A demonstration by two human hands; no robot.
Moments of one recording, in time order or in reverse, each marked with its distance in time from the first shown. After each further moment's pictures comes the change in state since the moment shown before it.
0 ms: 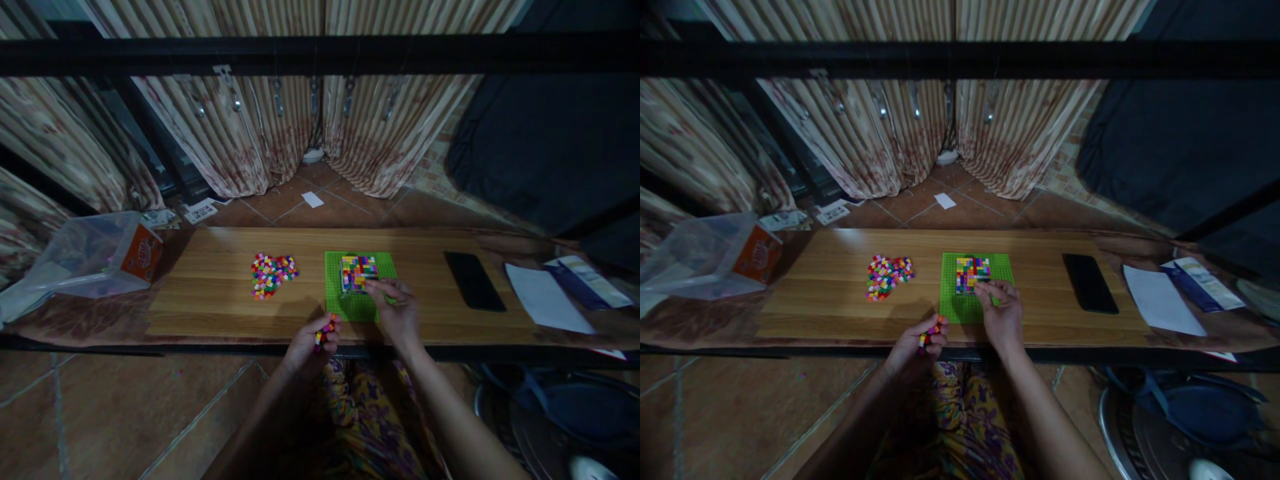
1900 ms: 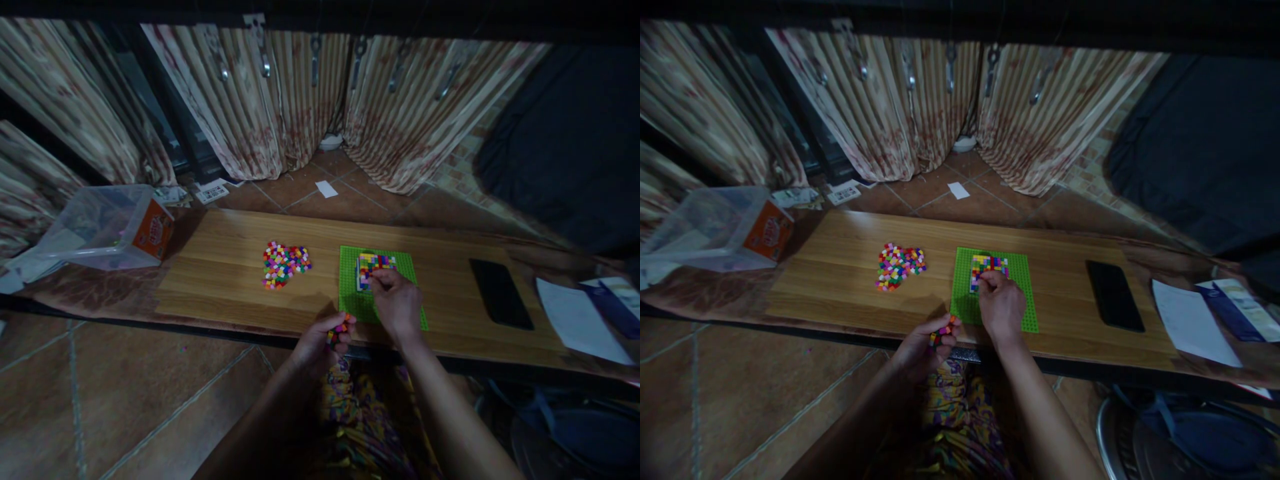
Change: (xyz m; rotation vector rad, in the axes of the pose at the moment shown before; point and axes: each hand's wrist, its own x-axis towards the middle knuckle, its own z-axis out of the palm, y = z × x) left_hand 0.004 -0.001 -0.007 0.032 0.010 0.007; right_hand 0.020 -0.013 0.030 -0.402 -0.122 0.002
